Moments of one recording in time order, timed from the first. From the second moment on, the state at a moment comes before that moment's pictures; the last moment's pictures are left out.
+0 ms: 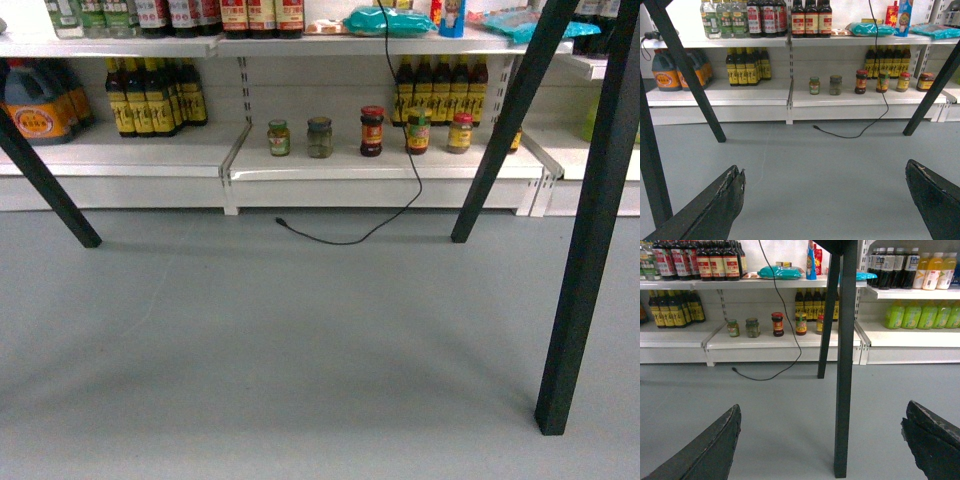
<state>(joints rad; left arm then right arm) 0.00 0.01 0.01 -0.01 0.00 -0.01 0.00 0.00 0.01 0.00 0.00 0.00</state>
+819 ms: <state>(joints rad) 0.00 0.01 0.01 0.00 0.00 -0.01 0.00 0.00 0.01 -0.01 0.00 0.00</state>
